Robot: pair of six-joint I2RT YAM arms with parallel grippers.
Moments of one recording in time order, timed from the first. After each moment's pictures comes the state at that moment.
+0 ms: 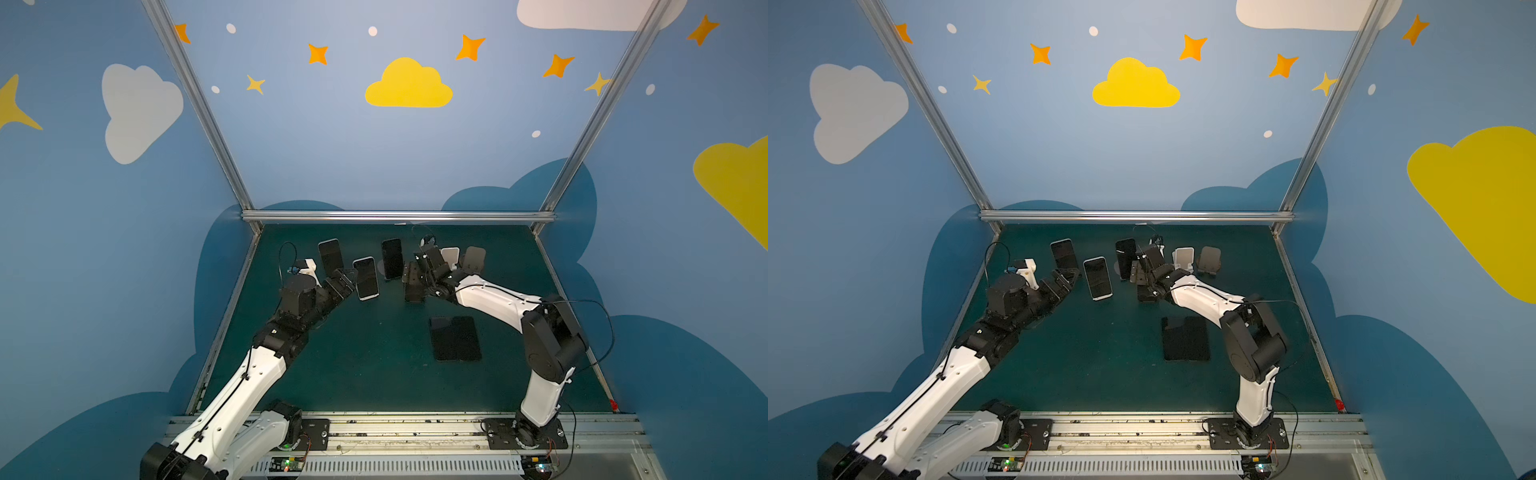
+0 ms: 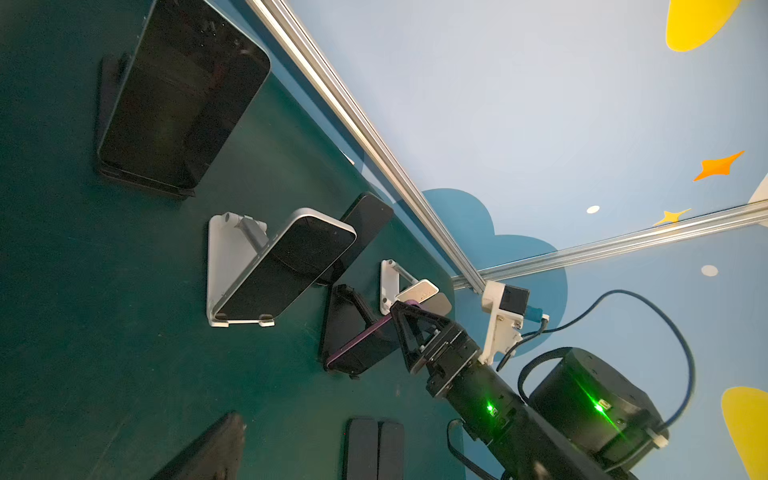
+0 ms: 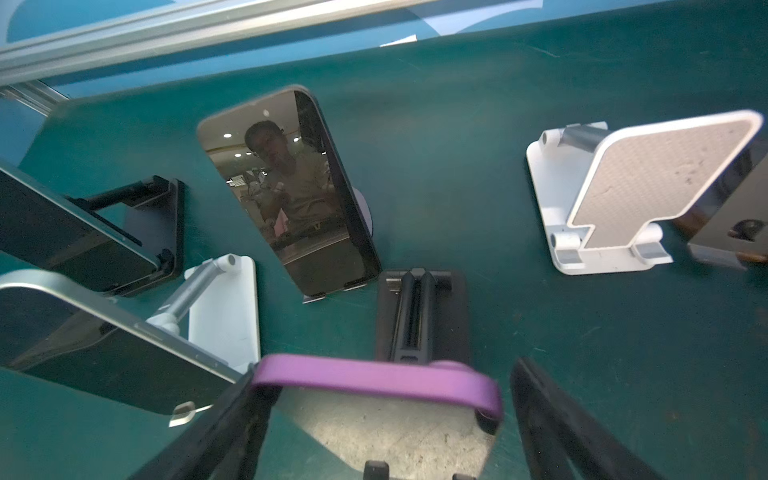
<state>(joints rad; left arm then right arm) -0.34 0.94 0.72 -0.14 0.13 -1.02 0.70 1.85 1.31 -0.19 0.31 0.52</state>
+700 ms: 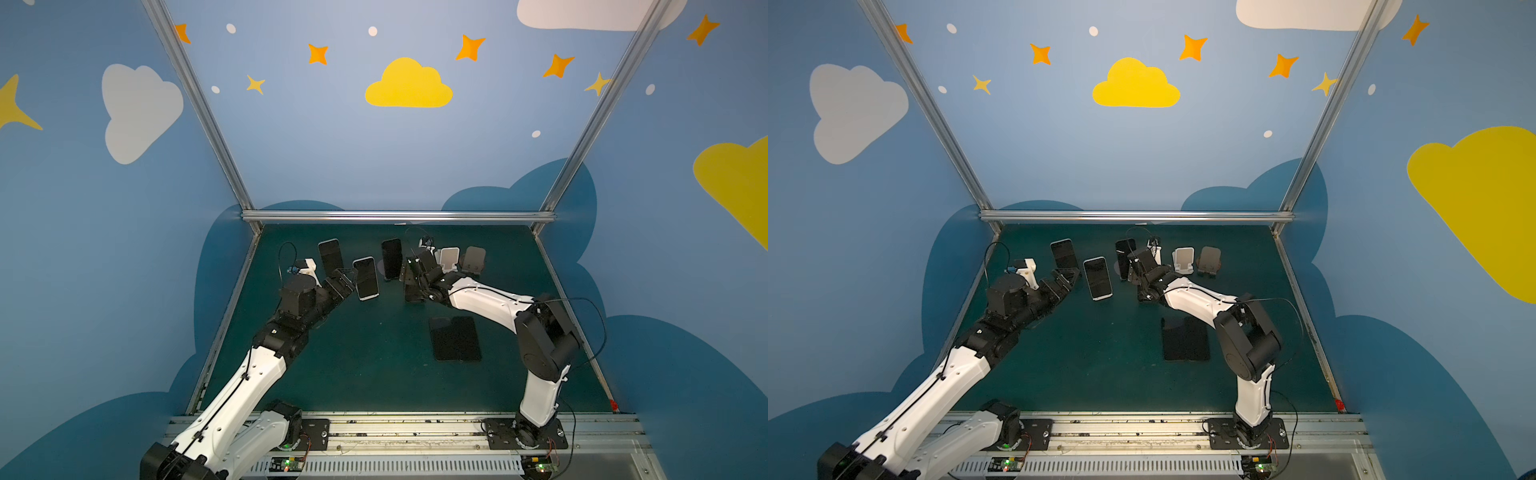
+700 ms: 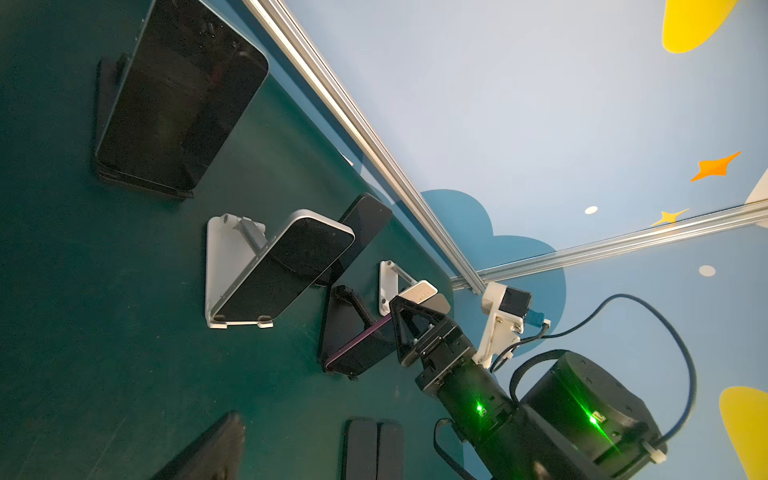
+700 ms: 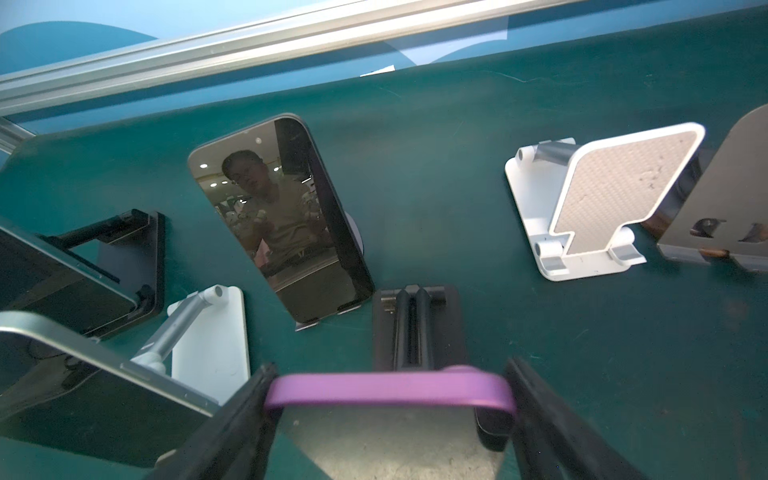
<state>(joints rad) -0.34 0.94 0.72 -0.13 0.13 -1.02 0.75 1.87 1.33 -0.15 0.46 0.57</state>
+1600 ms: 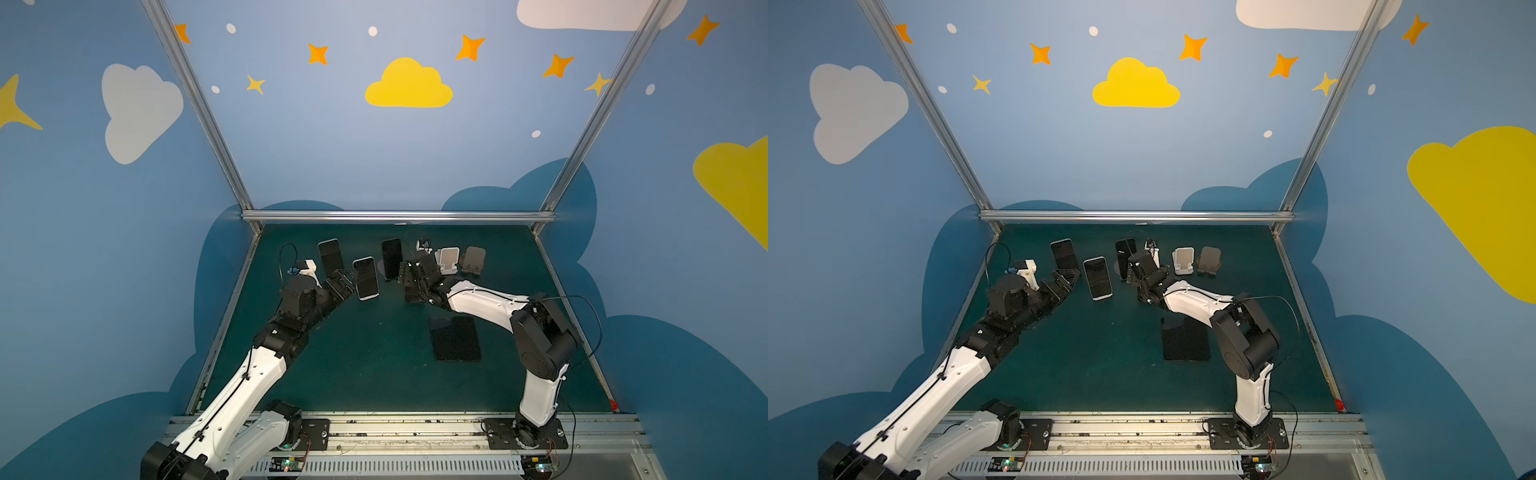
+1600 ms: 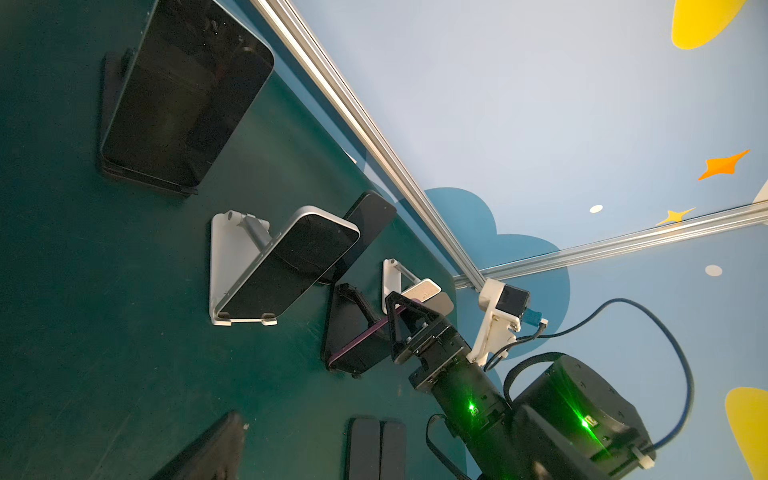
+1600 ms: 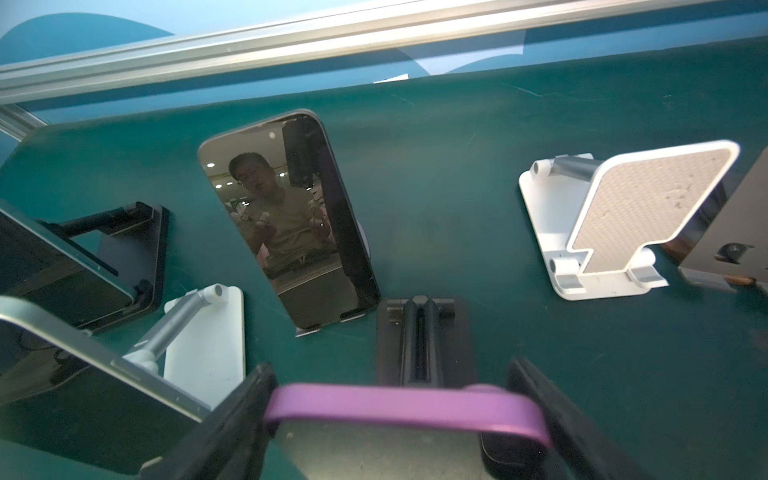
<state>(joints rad) -0.34 0.94 0.71 -0.13 0.13 -1.02 0.75 1.88 1.27 -0.05 0.44 0.51</state>
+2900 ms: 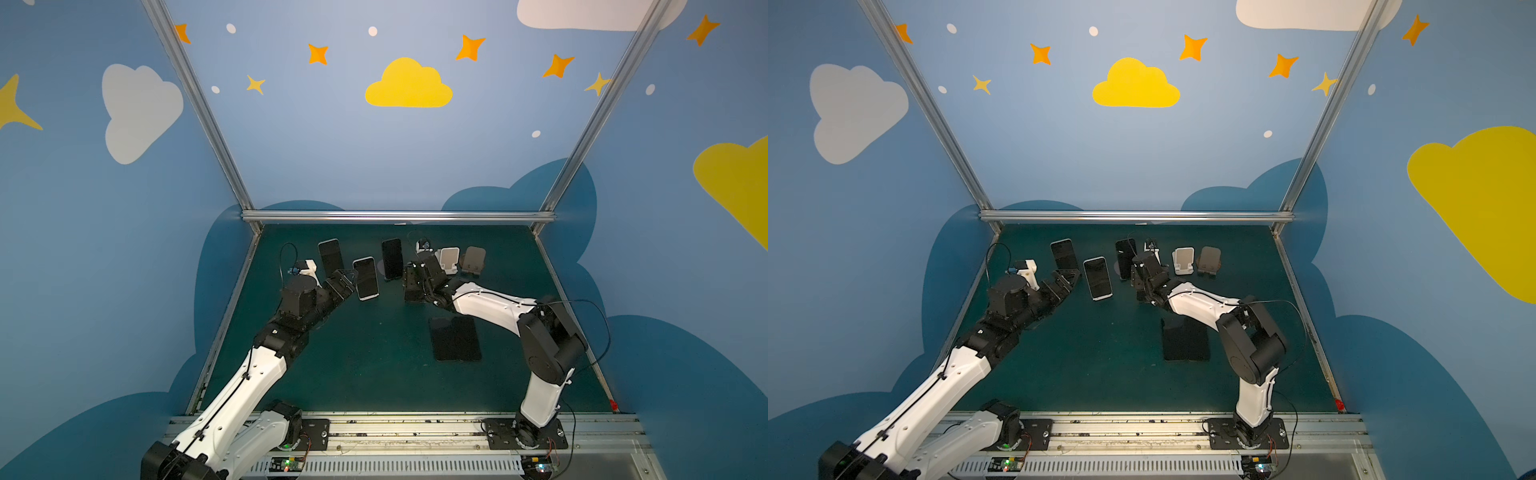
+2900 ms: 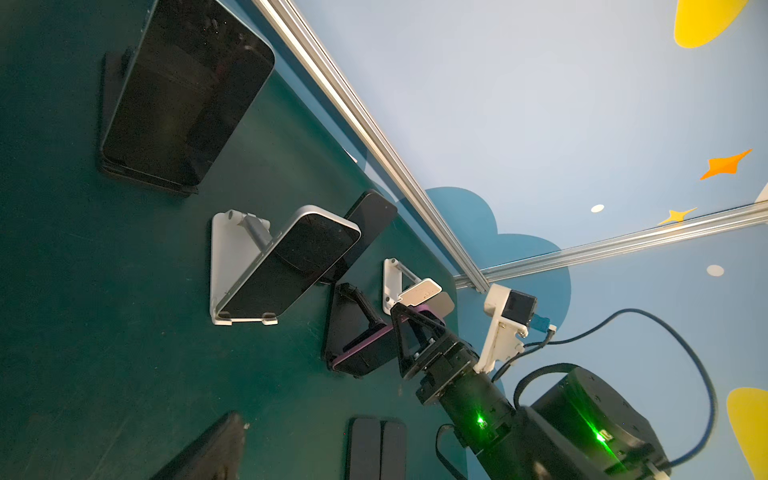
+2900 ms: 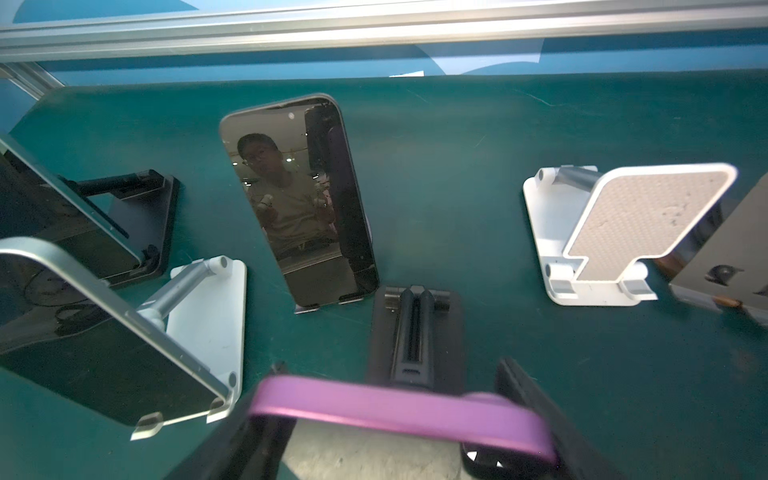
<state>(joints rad) -0.34 0.94 0.71 -0.13 0.13 -1.02 0.73 1.82 1.23 -0.04 0.39 0.41</state>
